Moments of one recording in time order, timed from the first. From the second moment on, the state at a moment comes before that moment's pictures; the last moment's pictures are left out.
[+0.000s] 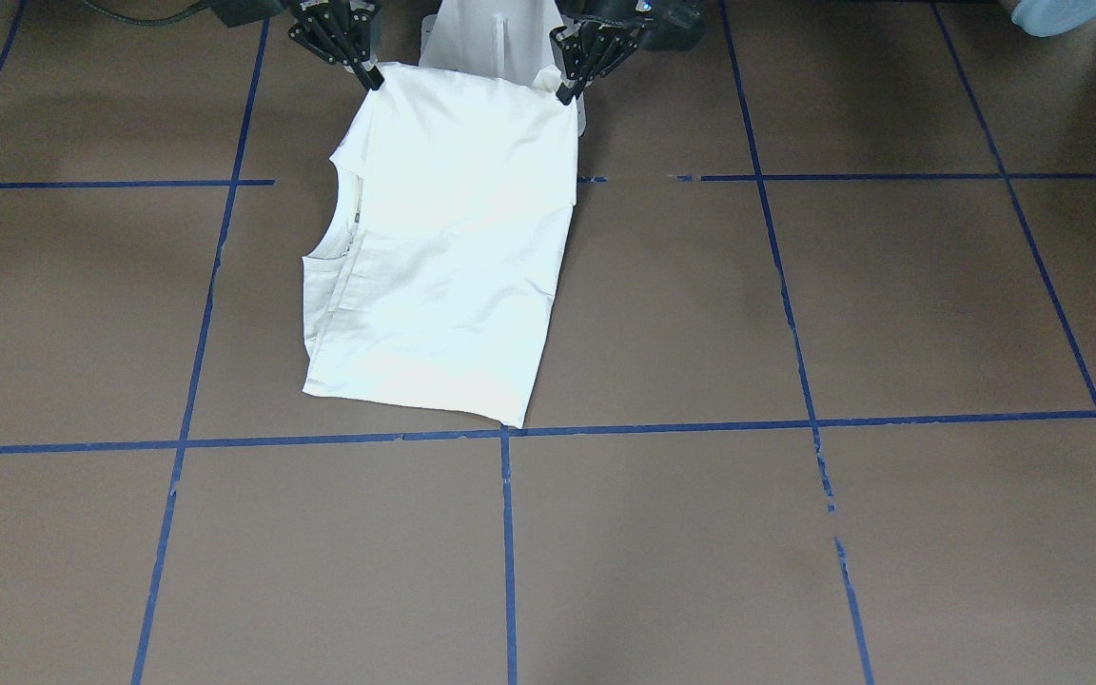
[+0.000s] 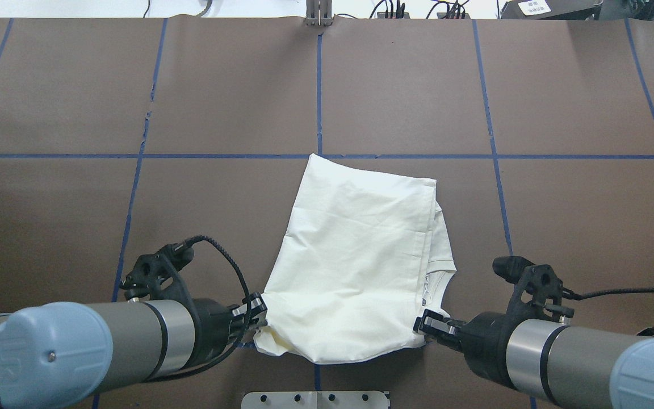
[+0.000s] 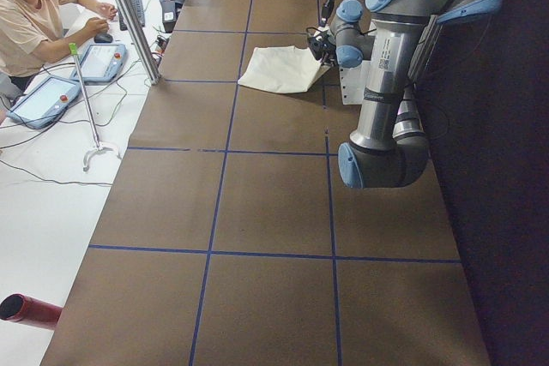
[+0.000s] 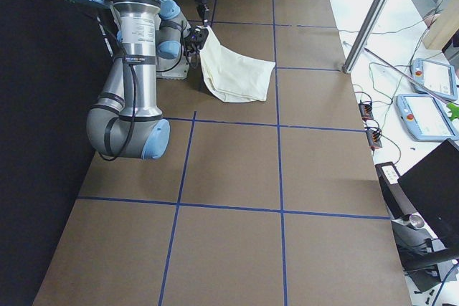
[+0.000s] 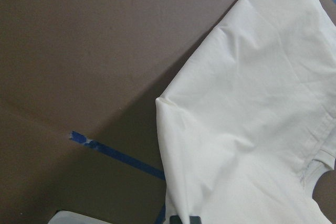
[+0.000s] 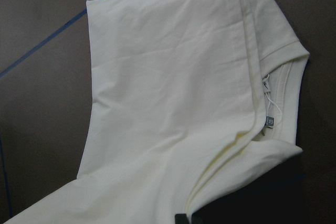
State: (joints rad) left arm -0.23 -1.94 -2.23 -1.73 -1.57 -1.96; right arm 0.14 -1.54 2.41 -1.26 1.44 1.86
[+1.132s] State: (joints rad) left arm -0.46 -2.34 -1.57 -1.89 -1.54 -1.70; right arm 0.54 -1.32 1.99 -1.25 1.73 1.67
